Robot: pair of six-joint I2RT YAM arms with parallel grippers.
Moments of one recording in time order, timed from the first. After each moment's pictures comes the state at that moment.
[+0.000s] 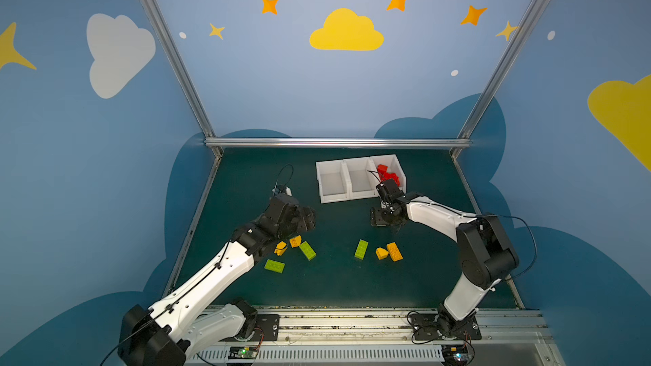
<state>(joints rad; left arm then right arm) -0.58 1.03 0.84 -0.56 -0.12 -0.78 0.52 1.76 1.12 -0.57 0.10 0.40</state>
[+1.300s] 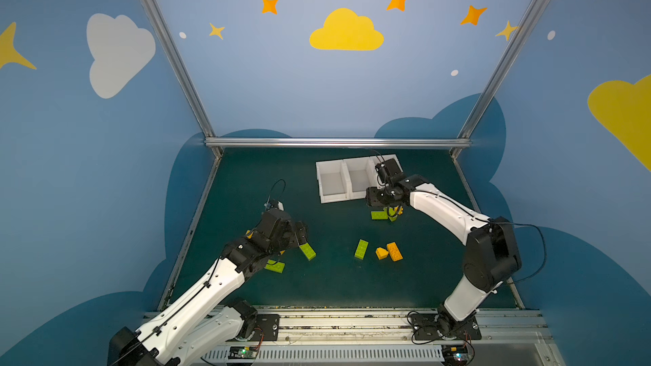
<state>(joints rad) -0.58 0.90 0.73 -0.62 -0.10 -0.80 0.52 1.72 1.41 -0.69 0.00 0.36</state>
